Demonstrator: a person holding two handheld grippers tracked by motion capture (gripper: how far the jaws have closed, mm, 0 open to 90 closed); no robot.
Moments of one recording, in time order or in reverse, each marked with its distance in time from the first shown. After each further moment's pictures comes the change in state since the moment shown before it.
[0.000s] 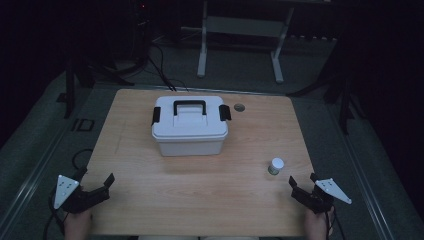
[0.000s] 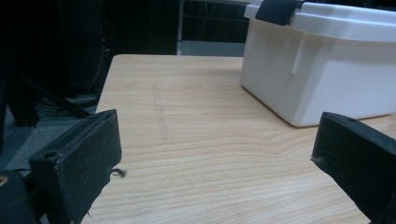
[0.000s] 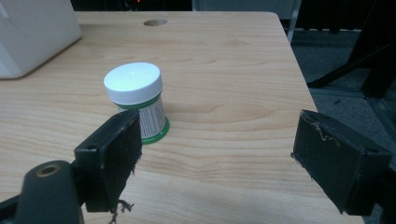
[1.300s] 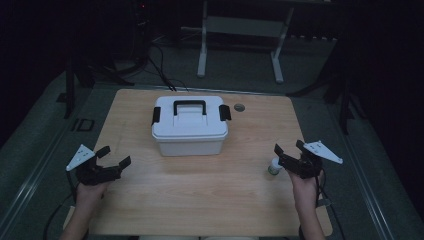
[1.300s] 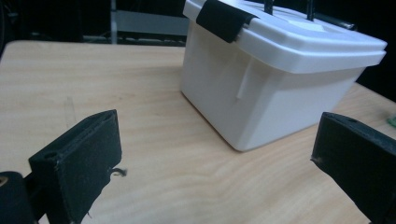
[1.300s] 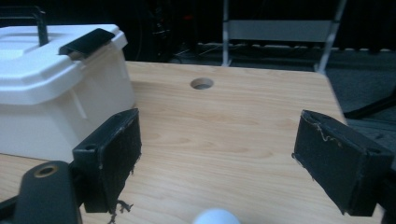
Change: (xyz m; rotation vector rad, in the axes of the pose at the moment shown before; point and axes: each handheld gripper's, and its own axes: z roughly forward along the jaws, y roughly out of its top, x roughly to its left) left arm -0.007 0.053 0.064 0.129 -0.269 -0.045; right arm 0.049 0.112 0.031 -0.028 0.120 0.003
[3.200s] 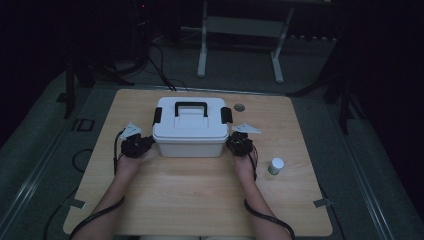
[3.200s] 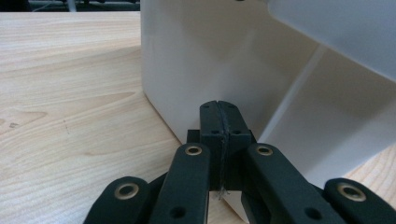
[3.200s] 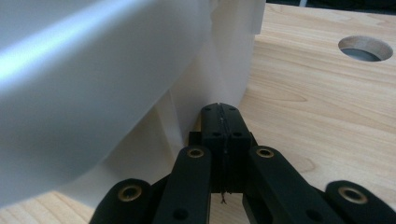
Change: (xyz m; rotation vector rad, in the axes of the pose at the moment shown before) left arm -0.008 0.007 0.130 0.163 -0.095 0.026; right arm 0.110 -0.022 0.161 0.223 0.204 -0.065
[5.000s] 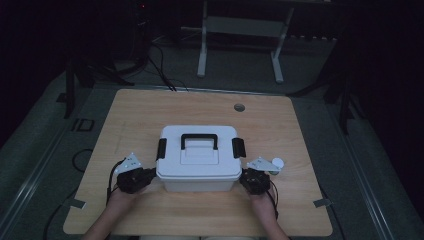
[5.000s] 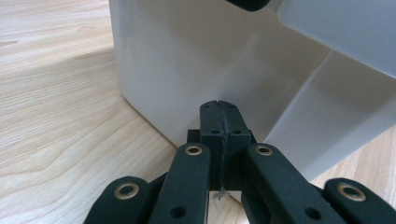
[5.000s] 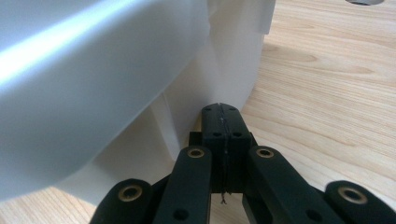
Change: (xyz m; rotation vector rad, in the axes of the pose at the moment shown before) left arm -0.072 -0.044 -0.062 0.064 -0.188 0.105; right arm 0.024 -0.067 -0.106 0.023 0.052 -0.038
